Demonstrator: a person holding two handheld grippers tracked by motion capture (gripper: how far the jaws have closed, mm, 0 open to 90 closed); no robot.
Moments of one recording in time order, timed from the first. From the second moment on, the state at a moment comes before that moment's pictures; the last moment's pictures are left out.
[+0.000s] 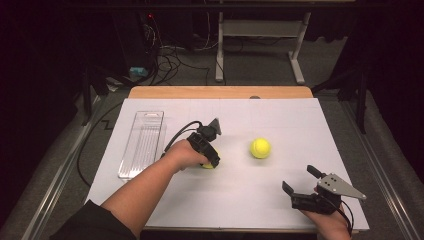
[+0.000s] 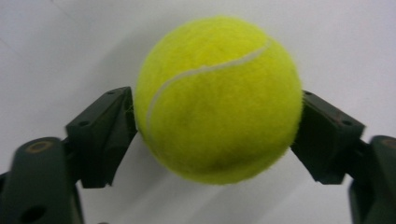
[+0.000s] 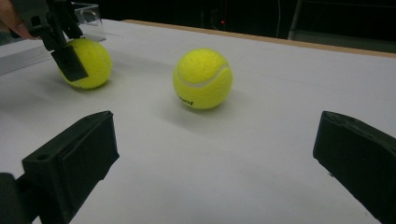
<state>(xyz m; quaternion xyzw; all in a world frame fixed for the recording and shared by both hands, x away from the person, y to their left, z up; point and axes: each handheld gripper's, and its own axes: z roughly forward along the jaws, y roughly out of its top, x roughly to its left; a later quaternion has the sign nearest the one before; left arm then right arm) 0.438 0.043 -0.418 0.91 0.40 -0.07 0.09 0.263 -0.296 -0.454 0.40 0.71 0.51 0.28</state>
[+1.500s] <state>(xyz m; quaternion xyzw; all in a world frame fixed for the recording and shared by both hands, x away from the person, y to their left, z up) 0.419 0.102 -0.336 0.91 0.40 -0.04 0.08 0.262 -0.294 -0.455 0.40 0.71 0.50 0.28</state>
